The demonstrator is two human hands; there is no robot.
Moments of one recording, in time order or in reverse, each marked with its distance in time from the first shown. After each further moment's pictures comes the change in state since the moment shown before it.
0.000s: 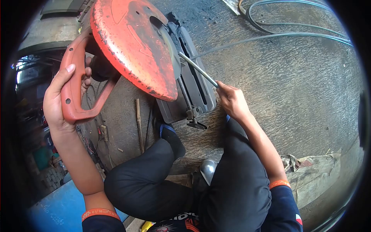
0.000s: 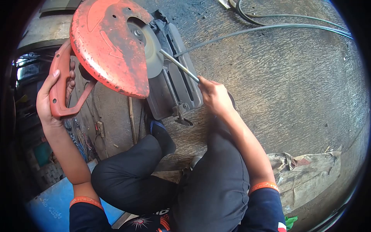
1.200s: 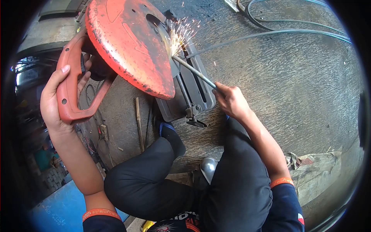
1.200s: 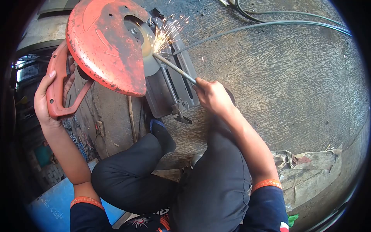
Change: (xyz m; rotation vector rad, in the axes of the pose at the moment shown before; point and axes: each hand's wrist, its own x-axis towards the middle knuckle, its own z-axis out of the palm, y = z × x) left_hand -0.003 0.003 0.012 -0.057 0.046 0.011; right_hand 0.001 -0.017 -0.011 -0.033 -0.144 -0.002
